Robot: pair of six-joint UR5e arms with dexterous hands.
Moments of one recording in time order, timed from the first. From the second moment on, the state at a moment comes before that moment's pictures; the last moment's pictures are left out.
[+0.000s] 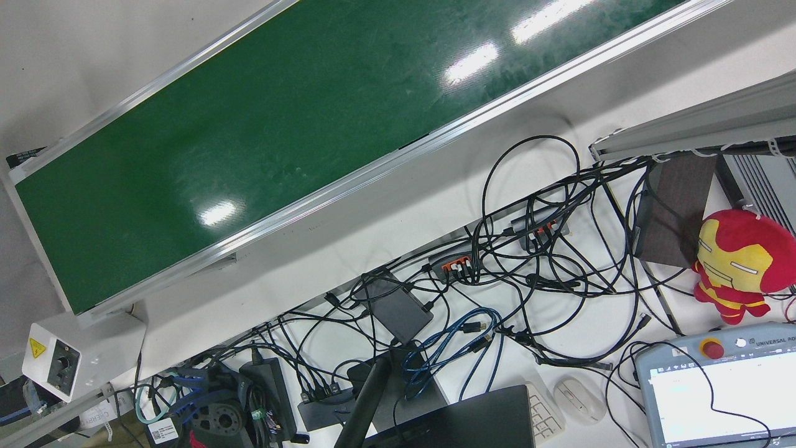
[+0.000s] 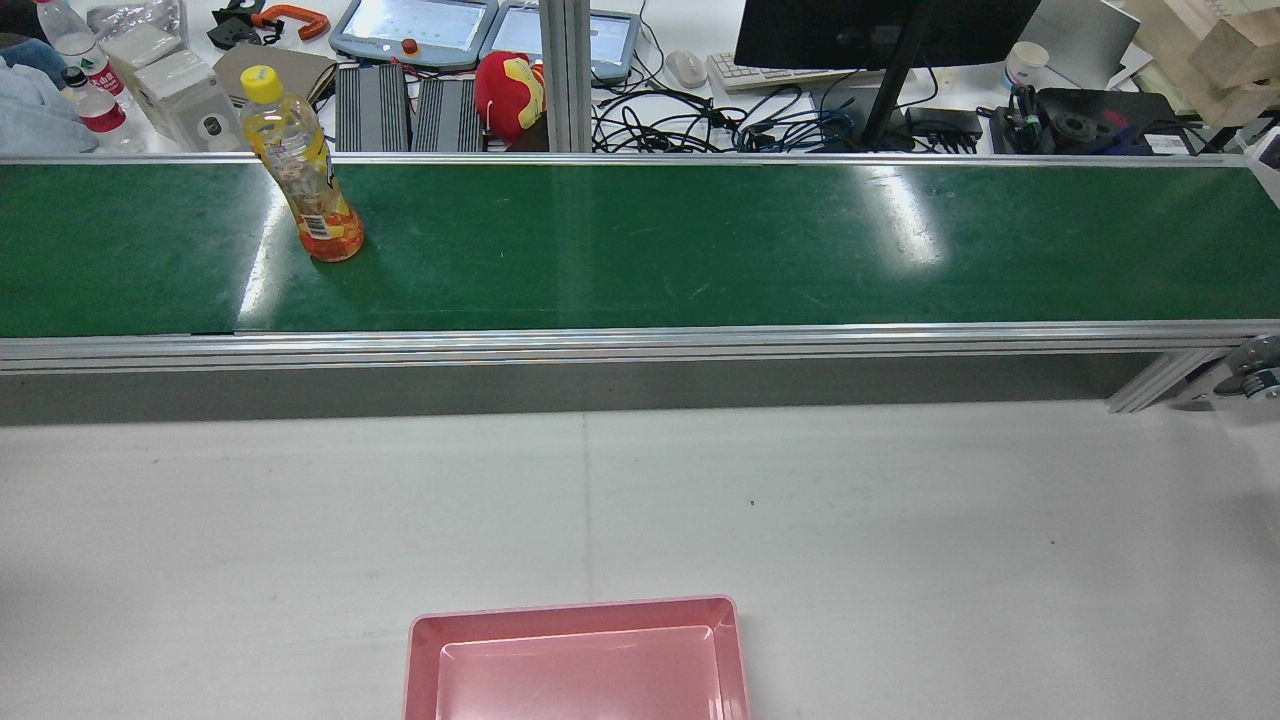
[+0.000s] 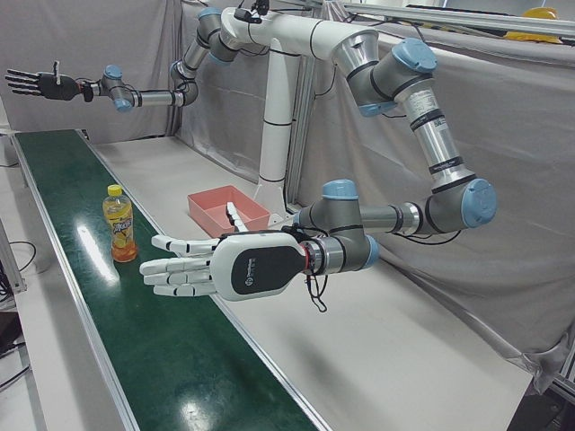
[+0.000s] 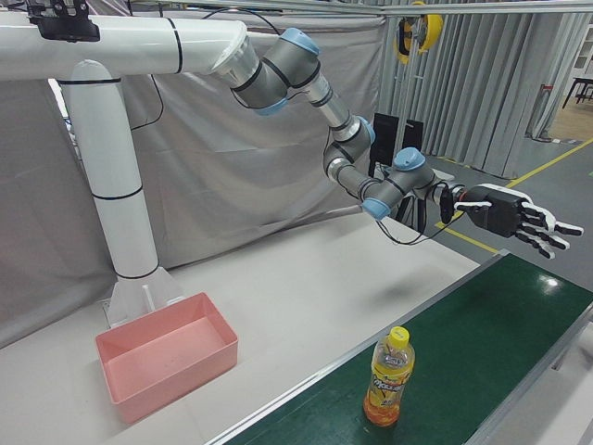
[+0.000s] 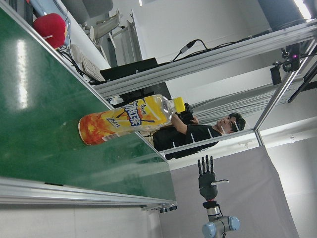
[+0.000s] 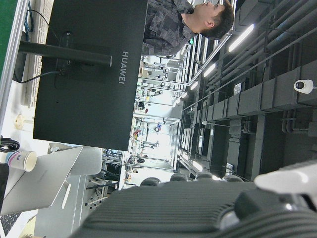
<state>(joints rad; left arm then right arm) -1.40 -1.60 -1.84 0.04 1.43 0.27 1.56 -1.51 1.57 -3.11 -1.57 -0.11</state>
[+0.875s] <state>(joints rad) -1.15 -1.60 -1.90 0.06 1.30 0.34 1.56 -1.51 1.57 -3.11 -1.57 -0.11</state>
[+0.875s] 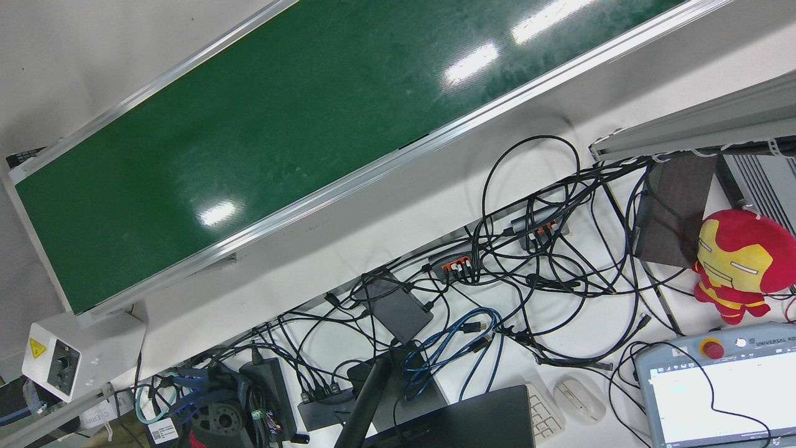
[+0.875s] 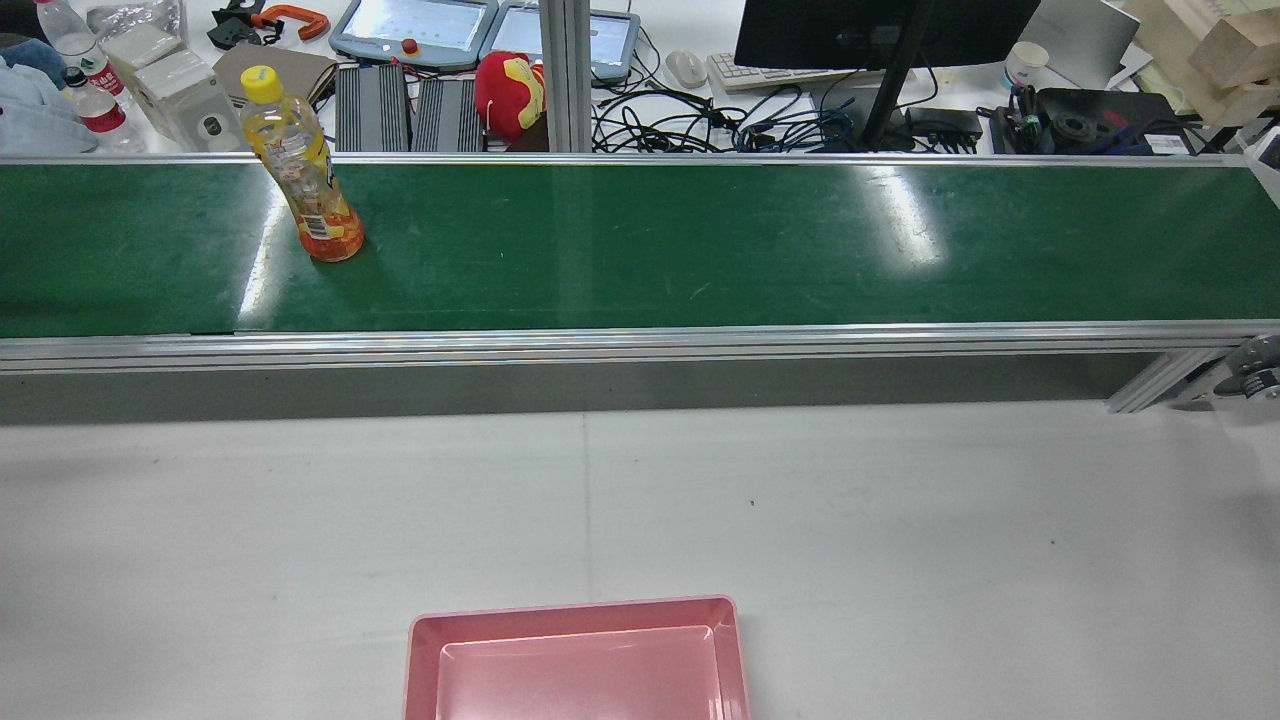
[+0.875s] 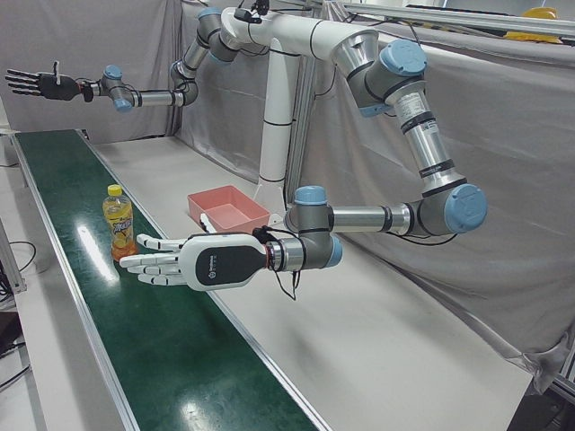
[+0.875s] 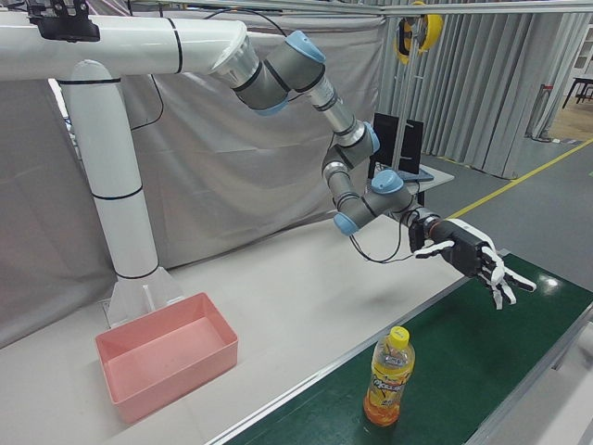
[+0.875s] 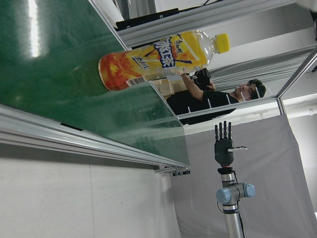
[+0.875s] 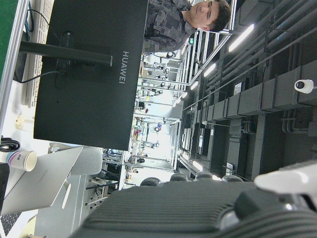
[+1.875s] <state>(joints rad) -0.93 -1.77 -1.88 0.23 1.18 0.37 1.56 -1.51 1.57 -3.11 -1.57 -0.11</state>
